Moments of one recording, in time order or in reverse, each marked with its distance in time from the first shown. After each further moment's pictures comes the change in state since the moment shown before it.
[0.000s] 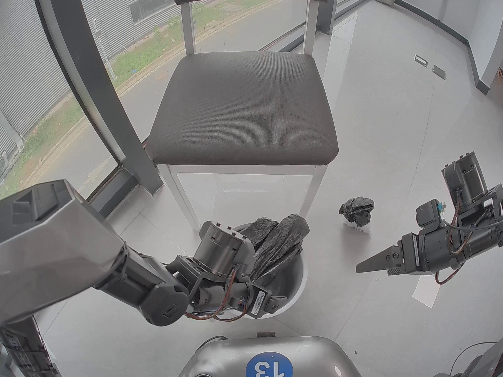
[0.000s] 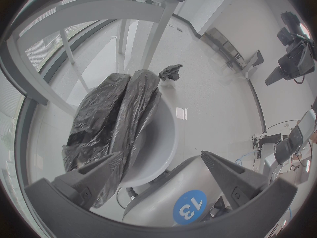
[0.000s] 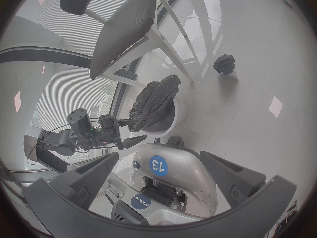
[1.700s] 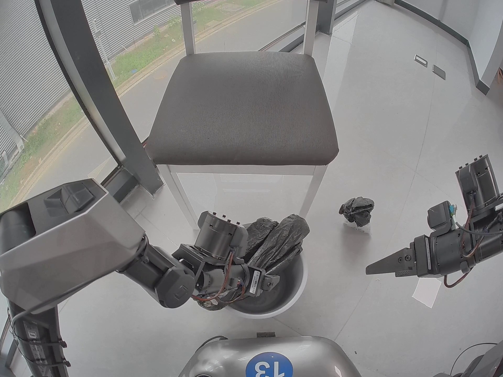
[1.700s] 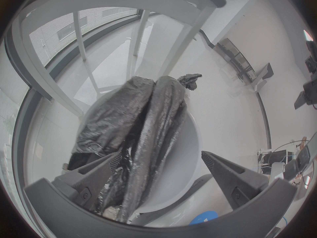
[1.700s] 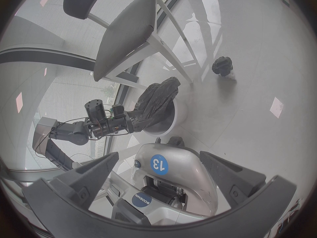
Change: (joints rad) left arm 0.087 0.119 -0.104 -0.067 0.009 -0.041; right arm -0.018 -0.070 0.044 -0.003 0.011 0.001
